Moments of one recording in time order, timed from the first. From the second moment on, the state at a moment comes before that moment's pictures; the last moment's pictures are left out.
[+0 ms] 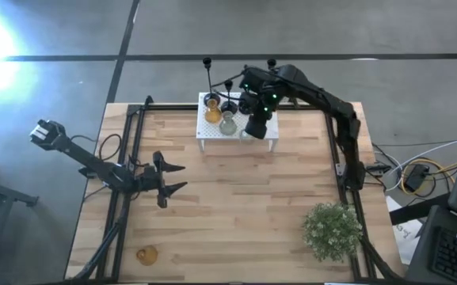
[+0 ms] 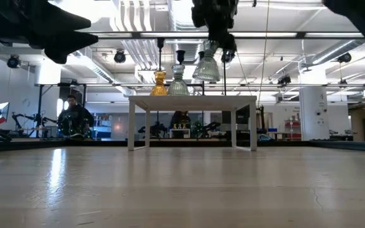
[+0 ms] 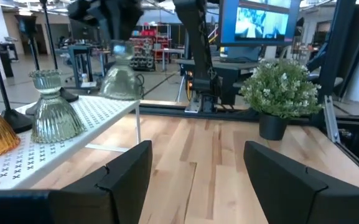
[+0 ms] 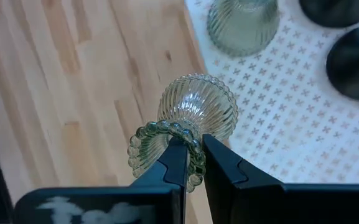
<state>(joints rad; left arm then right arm) -0.49 0.71 0.15 0.64 -0.68 -0.01 -0.40 2.01 2.31 -1.57 -0.25 -0.01</state>
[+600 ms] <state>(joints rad) -0.49 0.70 0.16 0.61 -0.68 -0.01 -0.50 2.07 2.35 -1.55 -0.23 -0.04</state>
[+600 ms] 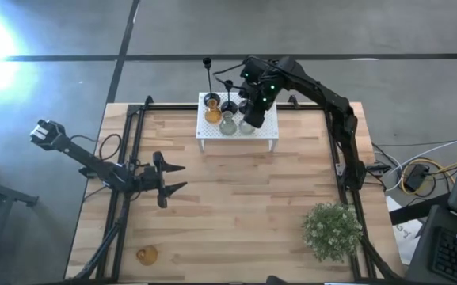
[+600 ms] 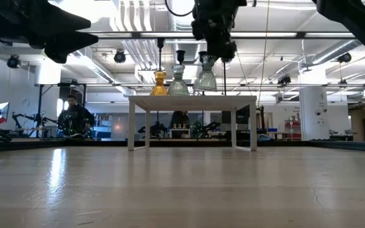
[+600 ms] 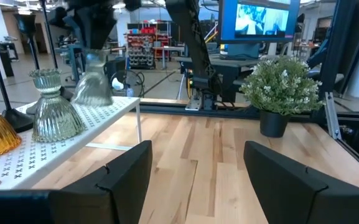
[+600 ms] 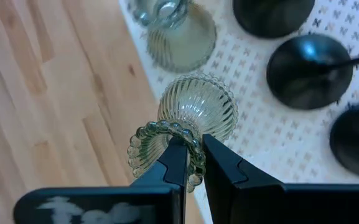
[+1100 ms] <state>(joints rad) -0.49 0.70 0.16 0.60 -0.68 -0.02 -0.51 2.10 2.35 -1.50 -0.21 -0.05</state>
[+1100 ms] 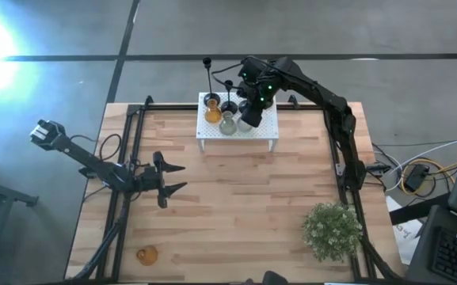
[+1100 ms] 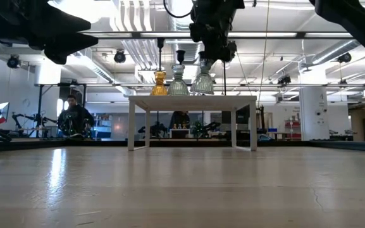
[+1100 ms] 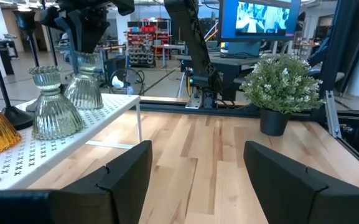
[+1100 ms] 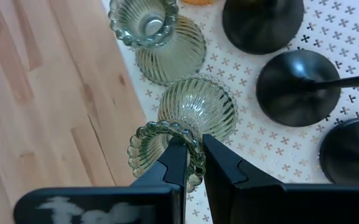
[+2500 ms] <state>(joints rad) -0.49 0.70 0.16 0.59 -0.68 -0.04 -0.53 2.10 2.28 -1.44 -0.20 -0.05</state>
